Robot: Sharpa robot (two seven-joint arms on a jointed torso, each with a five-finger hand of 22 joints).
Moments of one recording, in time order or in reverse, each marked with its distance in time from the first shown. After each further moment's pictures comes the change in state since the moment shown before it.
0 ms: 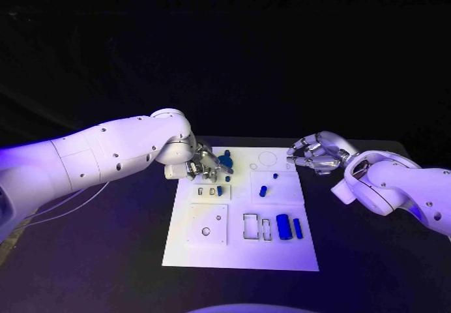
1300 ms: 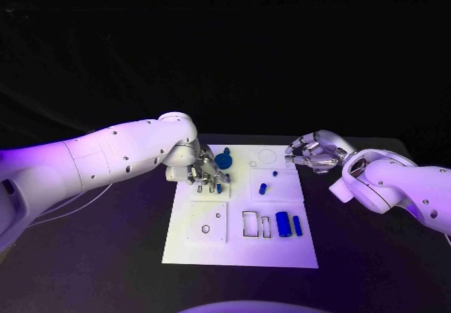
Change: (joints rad) left arm -0.015 0.046 -0.024 -0.041 -0.024 0.080 -0.030; left_hand 0.045 0.027 0.009 0.000 0.000 -0.013 -0.001 0.000 0.013 -0.004 -0.003 0.004 0.000 0.000 0.000 0.000 0.000 0.000 -0.004 -0.004 0.000 0.005; right arm -0.007 0.006 0.000 -0.003 0.000 0.000 -0.001; right_hand 0.000 0.000 0.006 0.000 0.016 -0.003 0.003 0.004 -0.002 0.000 0.000 0.000 -0.001 0.000 0.000 0.000 0.000 0.000 0.000 0.000 0.000 0.000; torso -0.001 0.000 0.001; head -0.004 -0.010
